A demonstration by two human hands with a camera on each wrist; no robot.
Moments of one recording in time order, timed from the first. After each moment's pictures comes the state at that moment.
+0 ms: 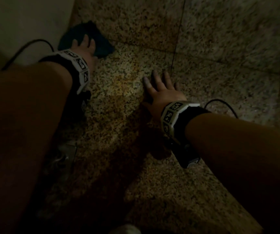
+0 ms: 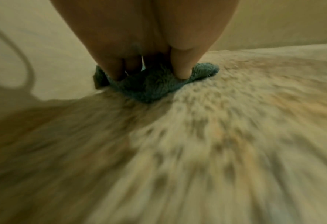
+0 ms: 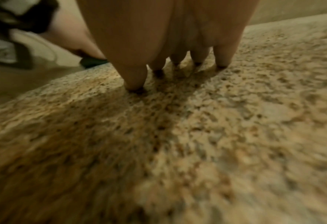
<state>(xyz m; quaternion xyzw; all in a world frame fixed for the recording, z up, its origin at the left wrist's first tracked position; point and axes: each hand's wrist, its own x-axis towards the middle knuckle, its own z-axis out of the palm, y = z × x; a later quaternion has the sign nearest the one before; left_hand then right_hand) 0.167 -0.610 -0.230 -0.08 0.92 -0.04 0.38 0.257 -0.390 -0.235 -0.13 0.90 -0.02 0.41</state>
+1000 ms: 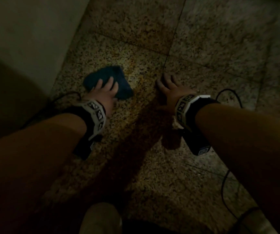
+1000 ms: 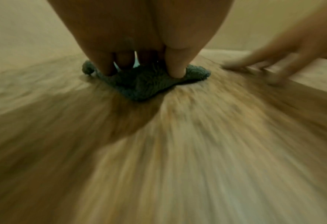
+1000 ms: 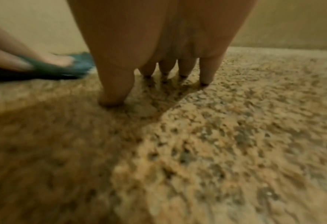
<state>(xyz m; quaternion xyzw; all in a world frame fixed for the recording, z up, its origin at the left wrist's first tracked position) 0.303 -0.550 -0.234 -0.01 0.92 0.01 0.39 0.257 -0.327 -0.223 -0.20 0.88 0.09 0.42</state>
